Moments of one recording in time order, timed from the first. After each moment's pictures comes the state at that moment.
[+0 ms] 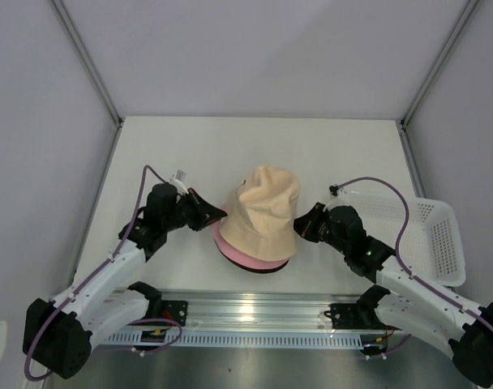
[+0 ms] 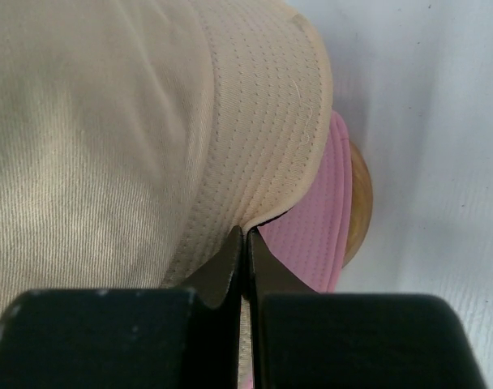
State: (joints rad) left arm -0.41 0.92 0.58 -0.16 0.37 -1.07; right arm 0.68 0.85 0.49 -0.06 0.02 0.88
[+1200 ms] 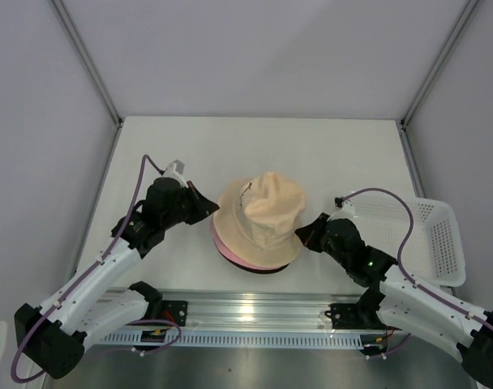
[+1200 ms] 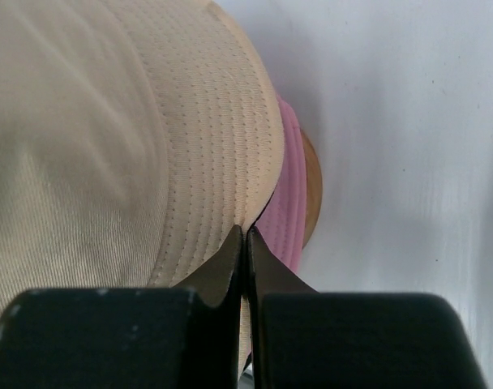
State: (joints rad) left arm -0.52 0.90 0.79 -0.40 0.07 -0.86; right arm 0.79 0.74 0.42 -0.15 0.25 0.93
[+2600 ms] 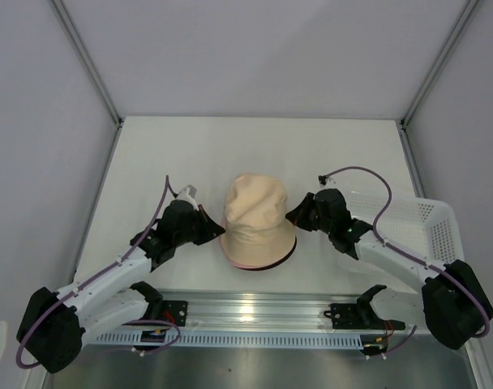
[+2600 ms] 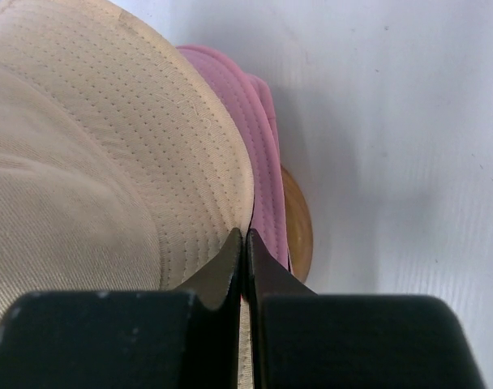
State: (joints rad) left arm -0.58 0.93 0.48 -0.20 0.07 -0.89; right arm 0.60 1.16 0.58 0.00 0.00 0.84
